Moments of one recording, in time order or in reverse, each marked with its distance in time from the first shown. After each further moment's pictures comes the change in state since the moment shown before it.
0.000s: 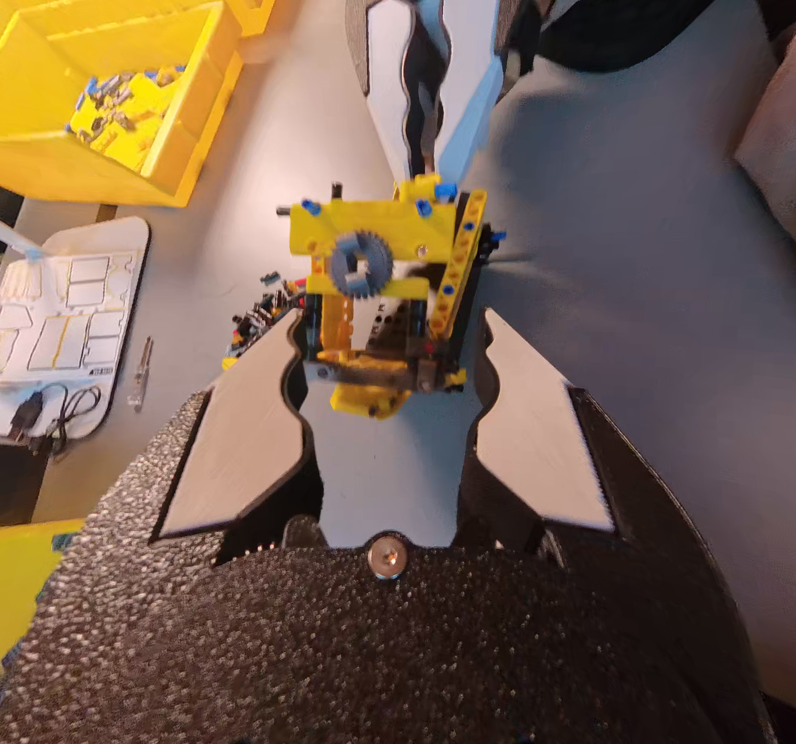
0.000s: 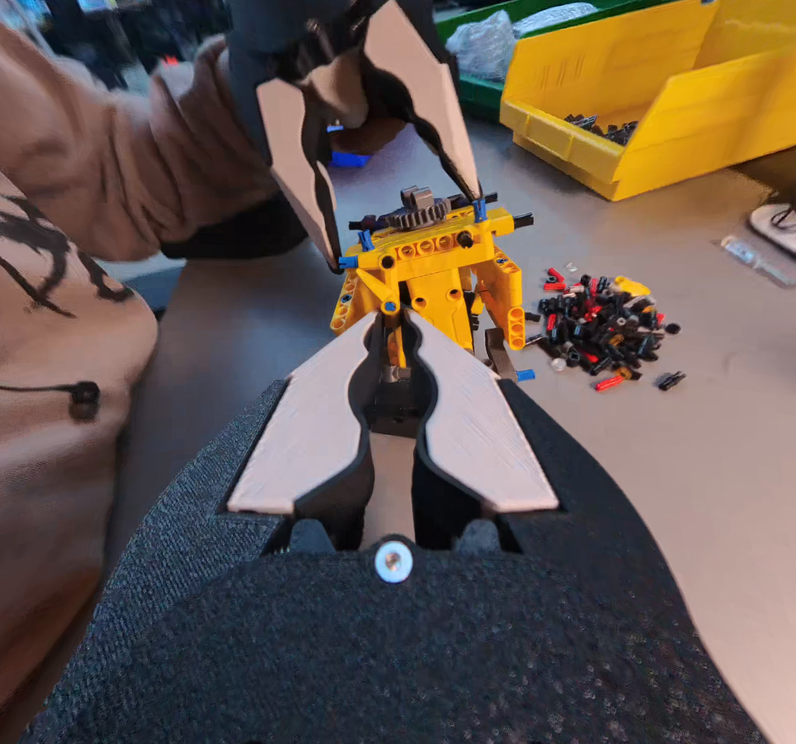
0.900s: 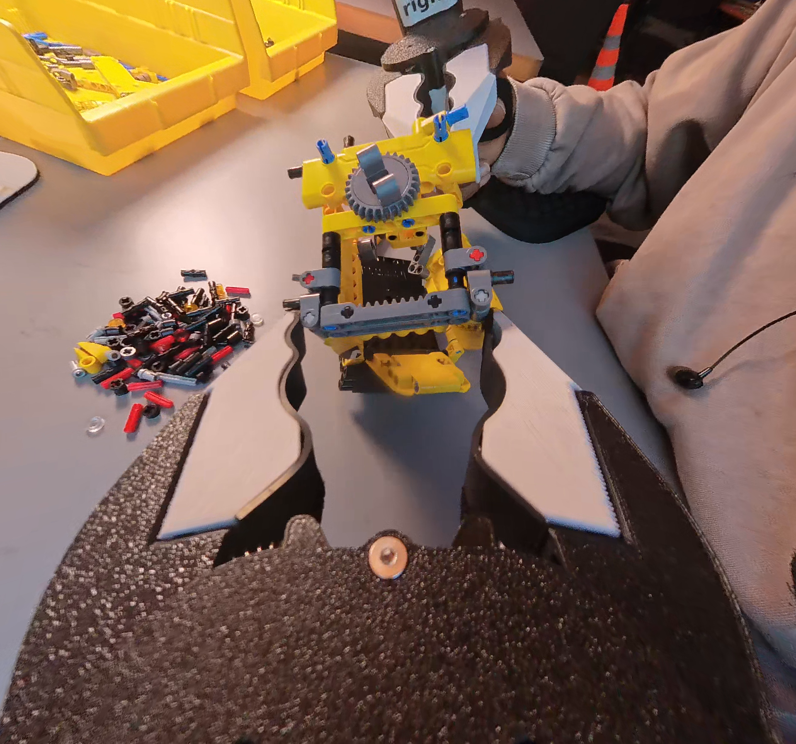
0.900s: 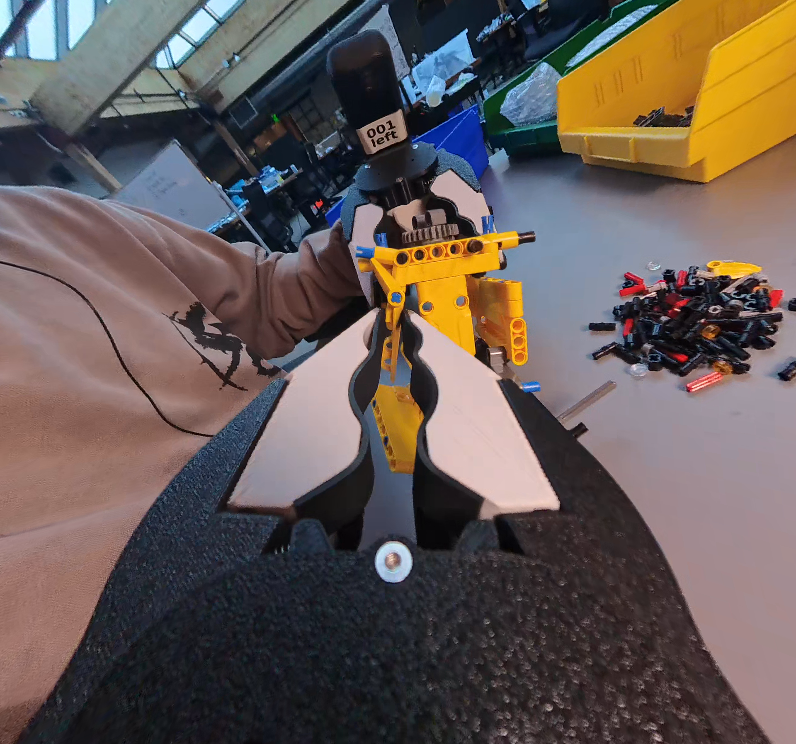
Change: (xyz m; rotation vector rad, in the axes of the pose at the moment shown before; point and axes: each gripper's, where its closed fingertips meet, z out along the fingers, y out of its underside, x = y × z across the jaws) left arm 0.006 -0.004 0.001 0.342 0.182 -0.435; right arm -0.003 -0.030 -0.028 0.166 -0.251 0.351
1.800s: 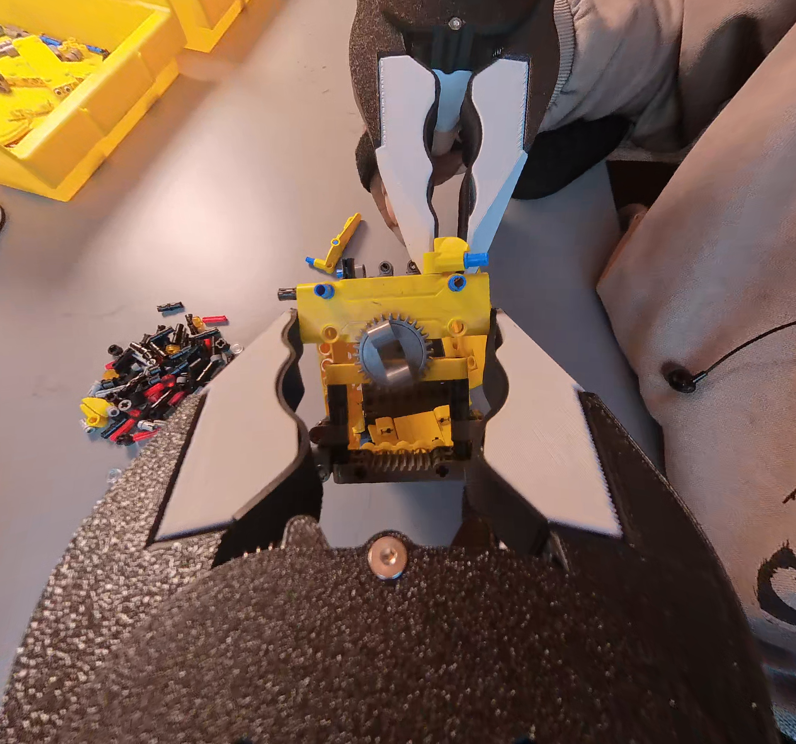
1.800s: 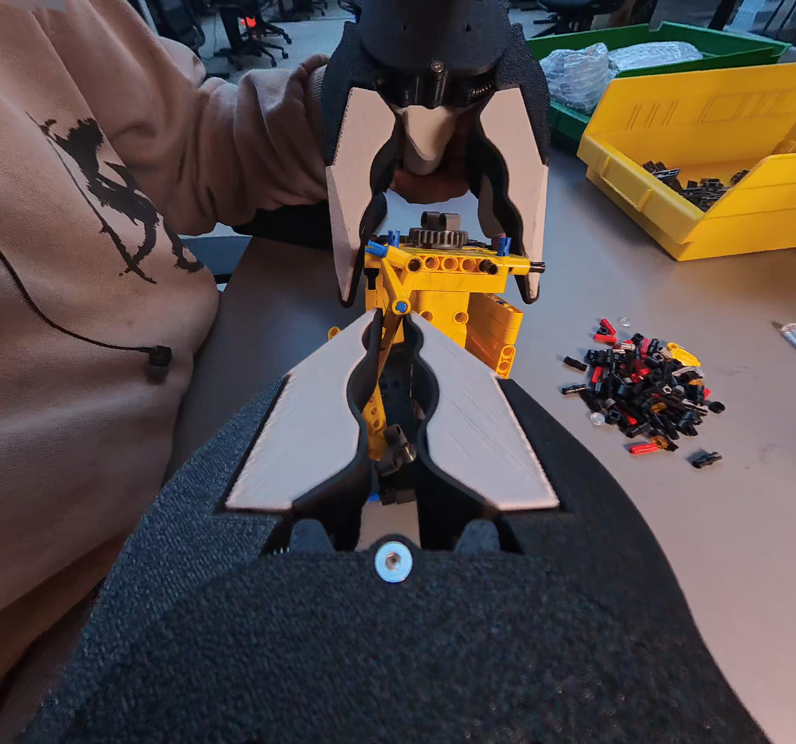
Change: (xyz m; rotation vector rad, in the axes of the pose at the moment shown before) left arm 0.026 -0.015 0.023 -0.238 -0.023 0.141; right arm -0.020 0.028 0.027 -0.235 0.101 -0.479
